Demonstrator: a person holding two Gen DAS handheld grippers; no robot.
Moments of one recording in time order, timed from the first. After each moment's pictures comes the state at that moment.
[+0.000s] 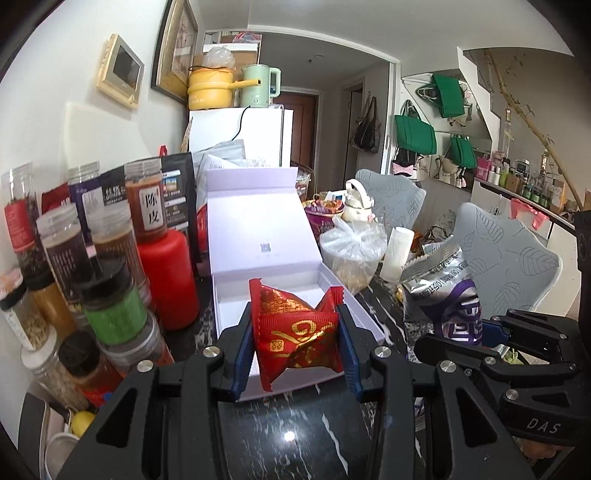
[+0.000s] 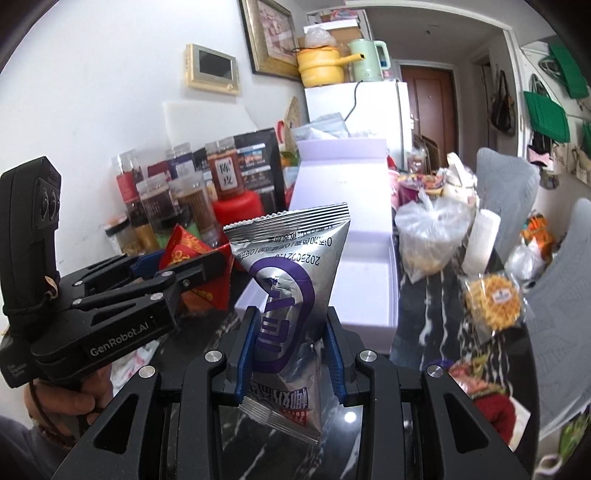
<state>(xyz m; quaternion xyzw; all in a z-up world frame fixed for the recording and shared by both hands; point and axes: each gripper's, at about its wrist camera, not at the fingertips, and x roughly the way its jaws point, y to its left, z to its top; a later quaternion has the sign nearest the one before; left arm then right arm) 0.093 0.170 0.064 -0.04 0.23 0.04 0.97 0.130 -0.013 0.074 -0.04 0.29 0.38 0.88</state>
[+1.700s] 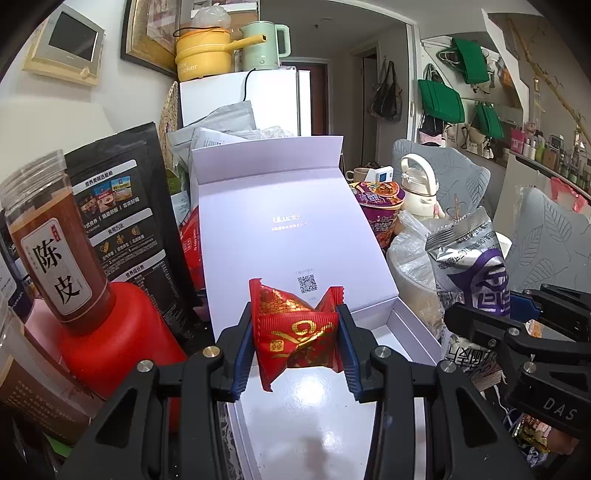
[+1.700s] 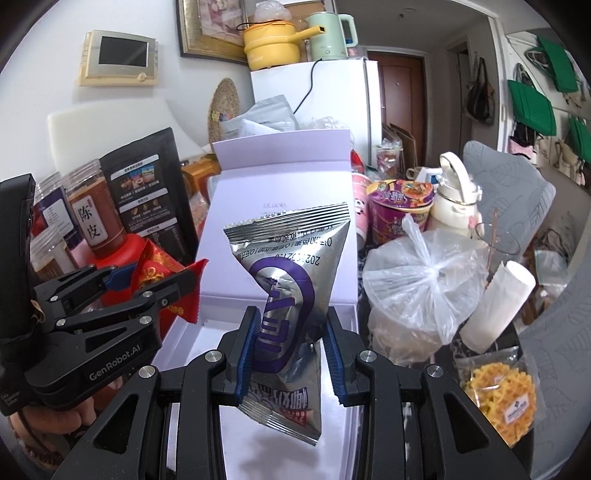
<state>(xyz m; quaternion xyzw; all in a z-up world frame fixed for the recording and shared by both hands) 0.294 0.232 0.030 -0.01 0.29 0.07 0.95 0.326 0.065 0.053 -0.05 0.32 0.30 0.90</state>
